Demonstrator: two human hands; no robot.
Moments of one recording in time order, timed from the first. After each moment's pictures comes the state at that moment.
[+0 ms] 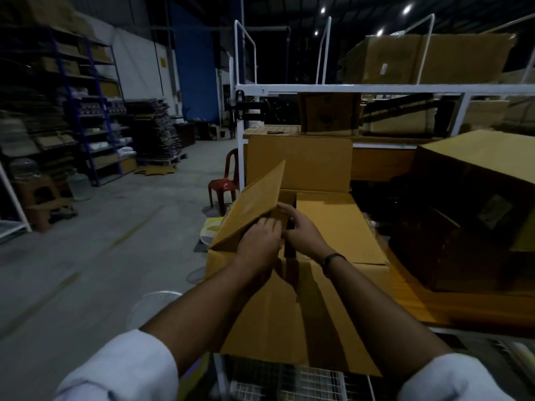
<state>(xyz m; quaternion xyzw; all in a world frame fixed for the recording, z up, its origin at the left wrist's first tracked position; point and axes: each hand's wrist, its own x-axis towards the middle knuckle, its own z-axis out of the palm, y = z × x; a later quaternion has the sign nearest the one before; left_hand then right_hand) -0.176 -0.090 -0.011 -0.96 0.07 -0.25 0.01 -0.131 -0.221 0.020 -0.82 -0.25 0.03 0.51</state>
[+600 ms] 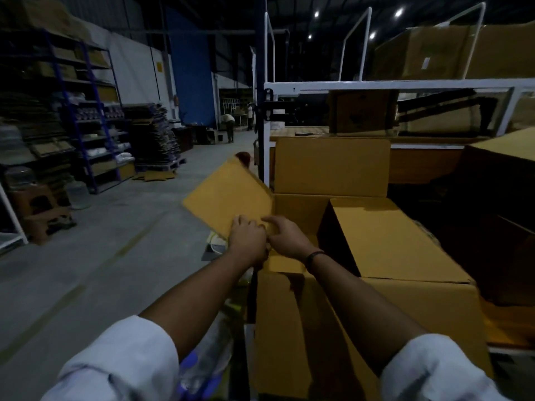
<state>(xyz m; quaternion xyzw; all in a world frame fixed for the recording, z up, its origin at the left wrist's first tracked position) -0.117 0.089 -0.007 -0.98 -0.04 -0.07 0.16 -0.097 -0.039 0.008 -0.89 -0.28 0.02 0.36</state>
